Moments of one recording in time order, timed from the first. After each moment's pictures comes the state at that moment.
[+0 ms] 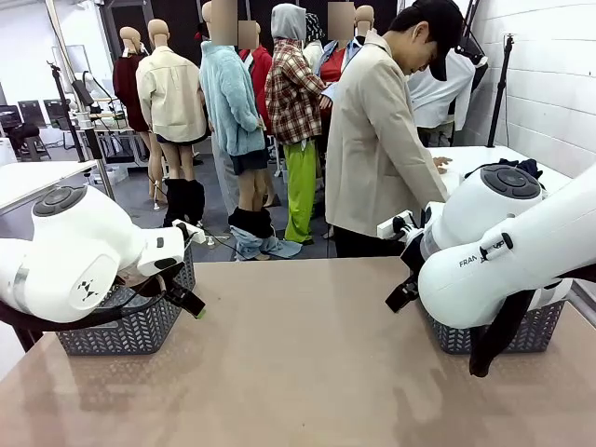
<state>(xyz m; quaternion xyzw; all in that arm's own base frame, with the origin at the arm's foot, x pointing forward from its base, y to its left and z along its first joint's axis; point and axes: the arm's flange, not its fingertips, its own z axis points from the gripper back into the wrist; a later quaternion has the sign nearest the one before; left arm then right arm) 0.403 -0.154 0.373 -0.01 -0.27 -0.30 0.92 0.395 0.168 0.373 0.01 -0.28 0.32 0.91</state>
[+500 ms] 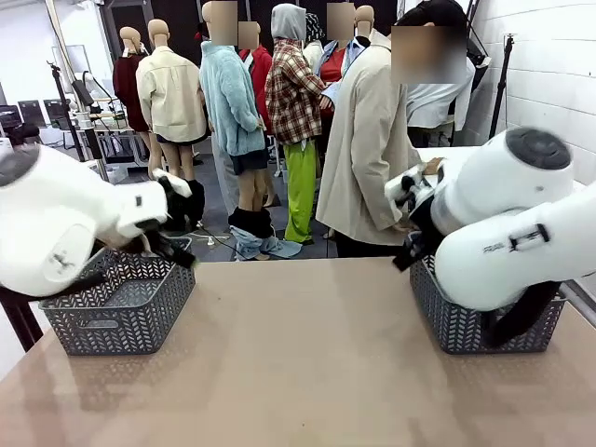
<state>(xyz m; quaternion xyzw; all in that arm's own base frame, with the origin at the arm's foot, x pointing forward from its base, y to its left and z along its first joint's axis) 0.399 -0.138 0.464 0.01 -0.39 -0.29 0.87 0.389 0.154 0.455 -0.04 -0.38 0.31 0.87</state>
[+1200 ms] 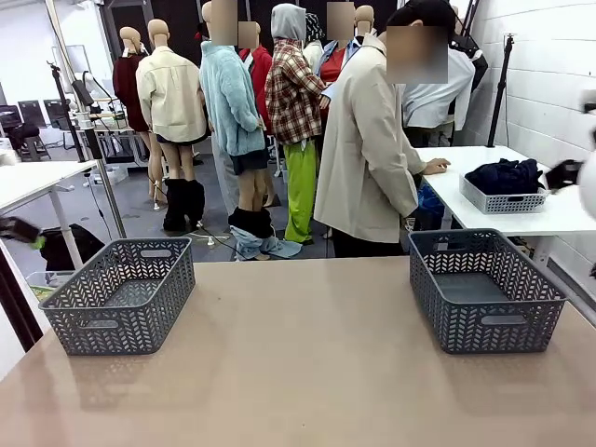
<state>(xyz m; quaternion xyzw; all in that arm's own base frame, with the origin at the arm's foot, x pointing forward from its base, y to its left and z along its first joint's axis) 0.371 0.118 0.507 0.07 -0.36 -0.06 0.93 0.363 -0.076 0.545 -0.06 -0.43 -0.03 0.90</state>
